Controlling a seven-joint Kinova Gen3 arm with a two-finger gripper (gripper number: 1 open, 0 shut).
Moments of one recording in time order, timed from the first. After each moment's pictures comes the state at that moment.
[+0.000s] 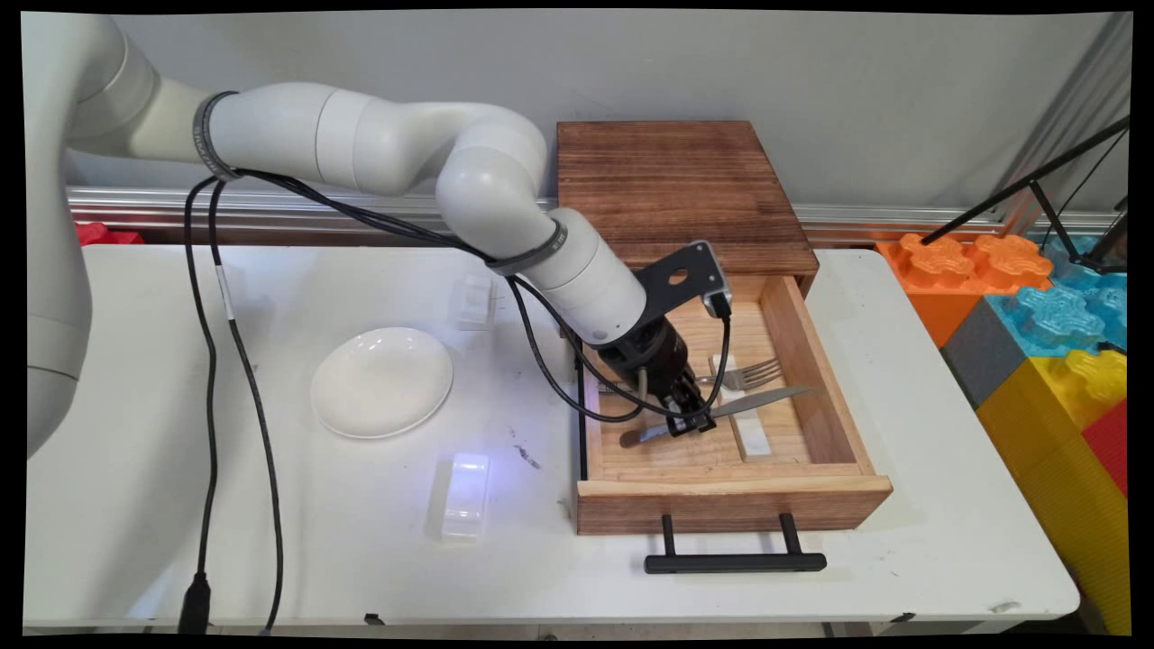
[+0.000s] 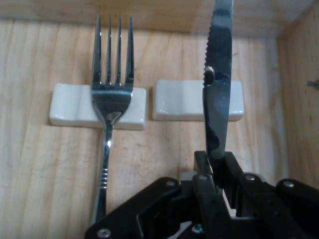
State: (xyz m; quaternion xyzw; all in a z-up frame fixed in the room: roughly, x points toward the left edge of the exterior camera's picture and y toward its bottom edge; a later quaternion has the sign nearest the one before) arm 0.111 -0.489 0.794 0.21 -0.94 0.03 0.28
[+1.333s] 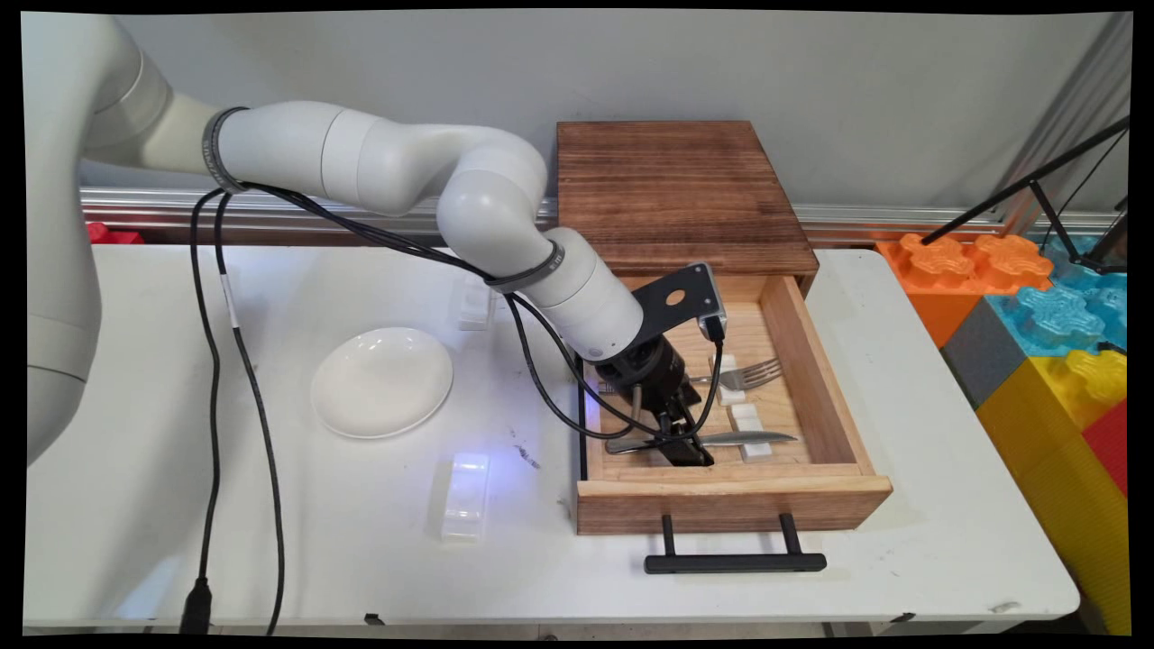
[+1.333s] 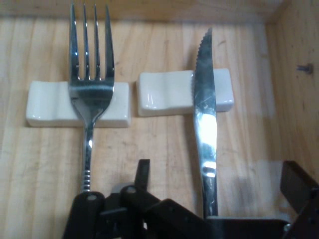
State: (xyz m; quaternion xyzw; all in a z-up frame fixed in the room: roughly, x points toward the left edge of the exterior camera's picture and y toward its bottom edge) arm 0.111 -0.485 0.781 0.18 -0.94 0.03 0.29
